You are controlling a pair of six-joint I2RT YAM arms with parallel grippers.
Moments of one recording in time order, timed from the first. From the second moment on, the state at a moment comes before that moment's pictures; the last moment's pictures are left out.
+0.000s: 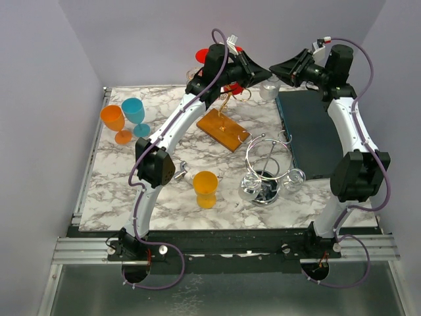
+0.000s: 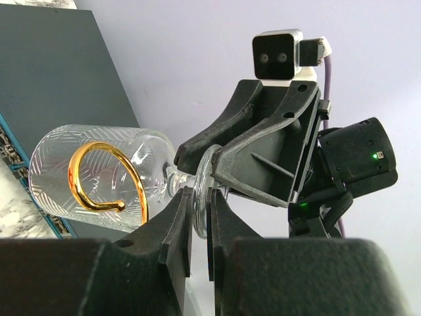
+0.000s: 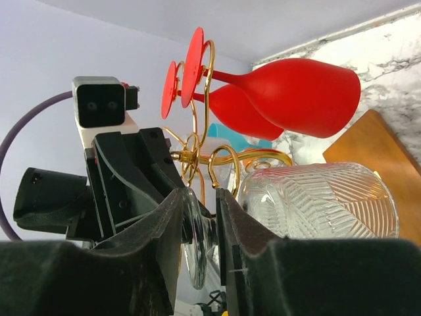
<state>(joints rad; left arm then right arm) -0.58 2.28 2.43 -0.21 0.47 -1.18 -0.01 1.81 1.76 -0.12 -0.84 1.00</state>
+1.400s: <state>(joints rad) -0.56 2.28 2.42 -0.21 0.48 -1.20 -0.06 1.80 1.68 -0.04 -0.94 1.02</state>
